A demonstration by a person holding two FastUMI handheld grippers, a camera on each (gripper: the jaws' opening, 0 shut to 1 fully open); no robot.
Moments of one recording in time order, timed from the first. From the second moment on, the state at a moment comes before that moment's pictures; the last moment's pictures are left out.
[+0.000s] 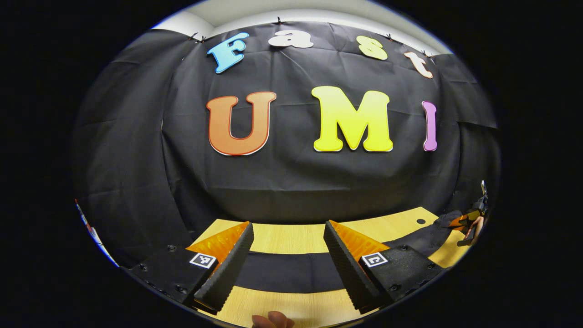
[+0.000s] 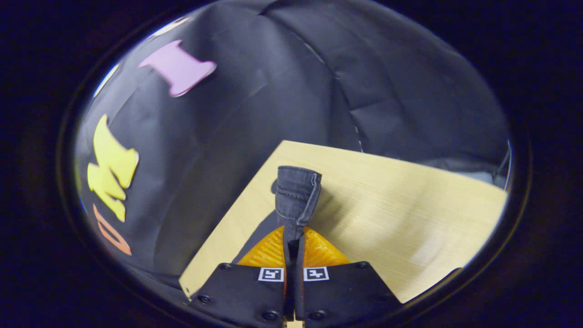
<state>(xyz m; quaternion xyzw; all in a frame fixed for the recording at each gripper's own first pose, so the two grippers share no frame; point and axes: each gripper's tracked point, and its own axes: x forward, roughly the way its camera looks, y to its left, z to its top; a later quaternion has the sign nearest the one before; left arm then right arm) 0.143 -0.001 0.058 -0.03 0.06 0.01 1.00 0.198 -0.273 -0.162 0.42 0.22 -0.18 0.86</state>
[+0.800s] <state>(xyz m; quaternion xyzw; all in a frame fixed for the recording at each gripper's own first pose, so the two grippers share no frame) 0.094 0.069 0.054 -0.07 0.05 0.07 0.99 0.226 -0.050 -0.024 0.08 0.15 0.00 0.99</state>
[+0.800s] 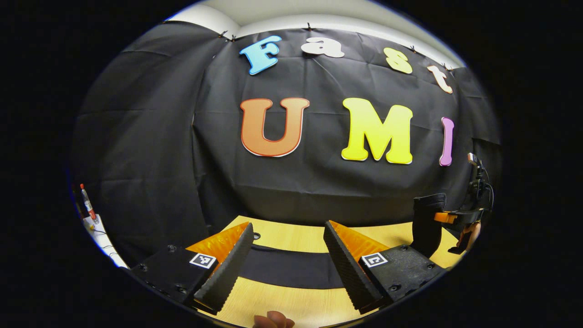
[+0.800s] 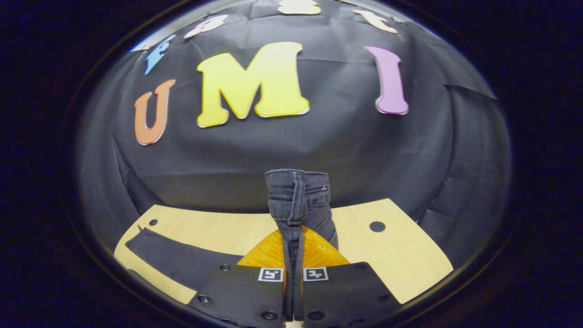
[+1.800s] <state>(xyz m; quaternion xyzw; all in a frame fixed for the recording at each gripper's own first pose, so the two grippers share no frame) 0.041 0.150 0.033 -0.09 0.09 0.14 0.98 0.175 0.160 -0.188 -0.12 0.28 0.13 0.94</state>
